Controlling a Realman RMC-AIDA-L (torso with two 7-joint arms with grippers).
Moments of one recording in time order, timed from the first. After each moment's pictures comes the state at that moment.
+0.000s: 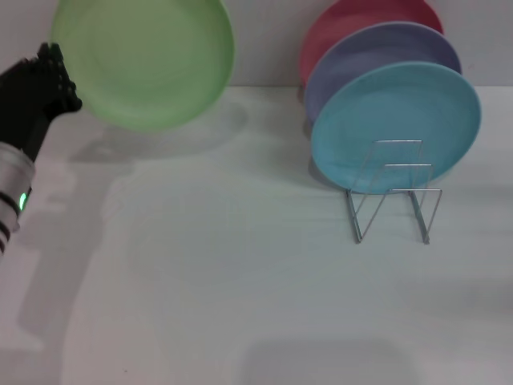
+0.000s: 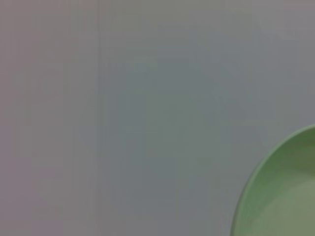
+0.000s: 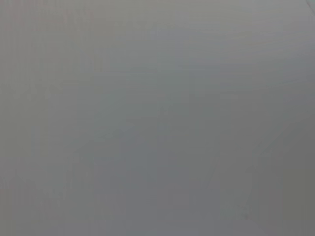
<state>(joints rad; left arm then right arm) -0.19 -2.06 1.92 0.95 -0.55 0.64 0.17 0.43 2.07 0.19 -0.14 -1.20 -1.46 0.51</state>
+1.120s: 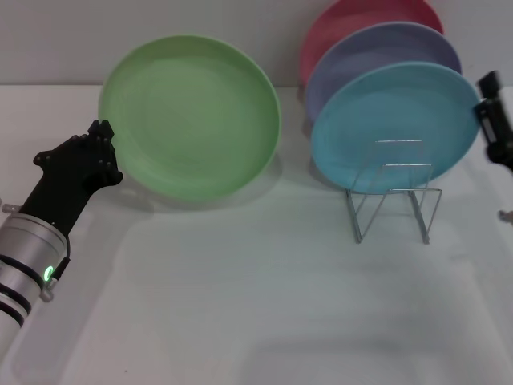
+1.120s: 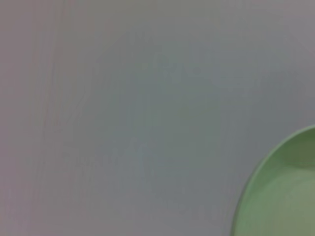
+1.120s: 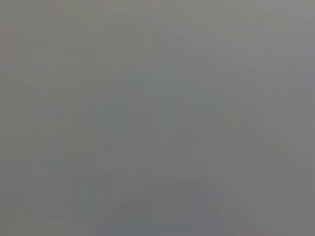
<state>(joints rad) -0.12 -2.06 2.04 0.85 -0.35 0.72 -0.20 0.45 2.08 -0.19 0.31 -1.25 -1.70 0.18</state>
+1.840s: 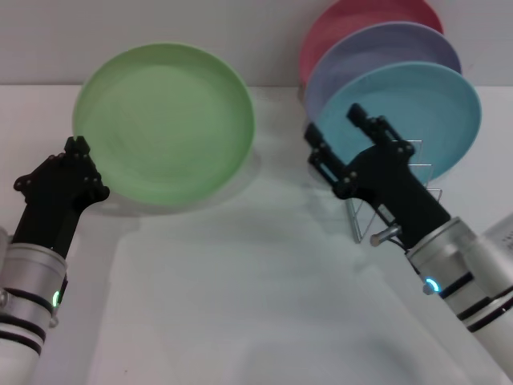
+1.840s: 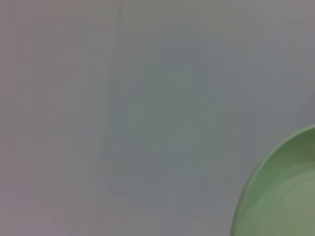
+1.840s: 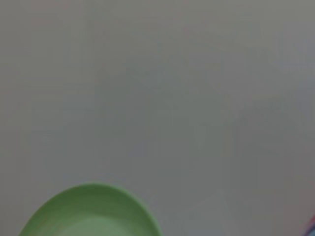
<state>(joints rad) -0.09 -2.08 2.28 0.86 -0.89 0.89 0.21 0.58 2.08 -0.18 0.42 -1.51 -1.41 0.07</state>
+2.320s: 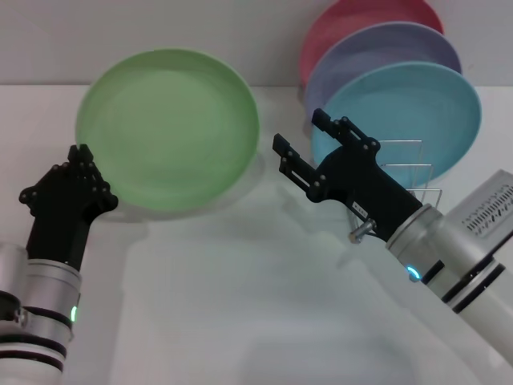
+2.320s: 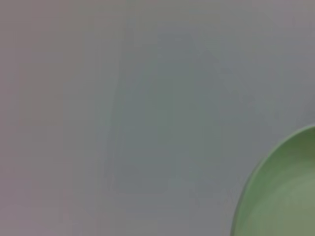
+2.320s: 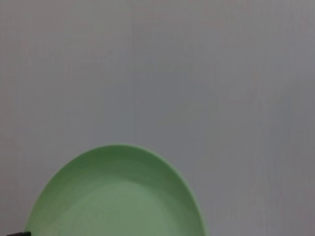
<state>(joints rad) -0.12 -2.08 2.50 0.87 -1.18 1.05 0.39 0.65 2.08 -0.16 0.37 -1.62 -1.29 0.10</state>
